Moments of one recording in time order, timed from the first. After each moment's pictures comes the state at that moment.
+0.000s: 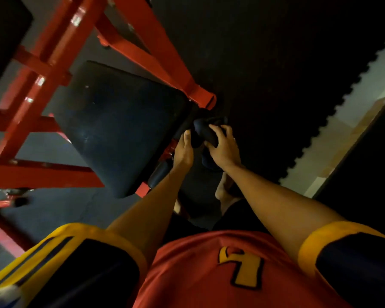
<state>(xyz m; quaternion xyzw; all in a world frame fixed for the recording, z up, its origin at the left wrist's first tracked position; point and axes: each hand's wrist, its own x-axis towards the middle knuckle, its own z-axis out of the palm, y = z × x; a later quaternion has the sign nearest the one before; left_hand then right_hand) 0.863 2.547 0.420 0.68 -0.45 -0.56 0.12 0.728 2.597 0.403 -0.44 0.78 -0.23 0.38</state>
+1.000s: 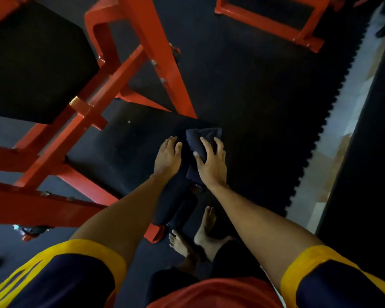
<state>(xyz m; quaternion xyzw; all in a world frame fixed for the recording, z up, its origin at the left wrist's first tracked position) 1.036 2.430 0.479 0.57 -0.73 -0.36 0.10 0.909 2.532 0.487 -0.43 0.83 -0.29 0.21</state>
